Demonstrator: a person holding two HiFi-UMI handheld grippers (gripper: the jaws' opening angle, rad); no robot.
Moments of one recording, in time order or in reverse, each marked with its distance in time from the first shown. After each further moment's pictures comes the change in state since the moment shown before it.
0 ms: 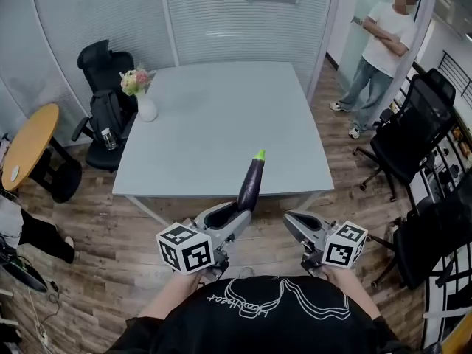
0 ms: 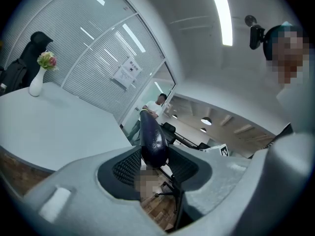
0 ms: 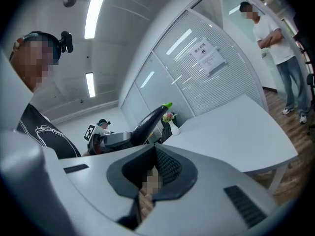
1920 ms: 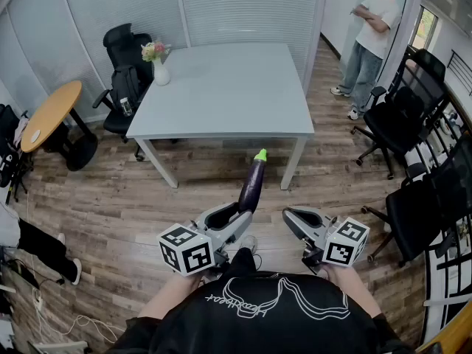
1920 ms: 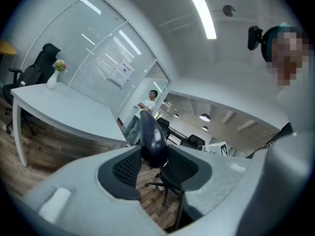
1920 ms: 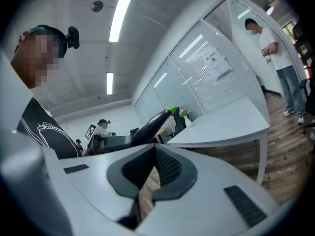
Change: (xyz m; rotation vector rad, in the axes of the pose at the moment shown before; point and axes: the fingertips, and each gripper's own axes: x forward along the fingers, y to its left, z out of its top) left arm -0.110 -0.250 -0.181 0.021 -0.020 0.057; right arm -0.232 0.170 -0.124 -0.074 -0.011 0.102
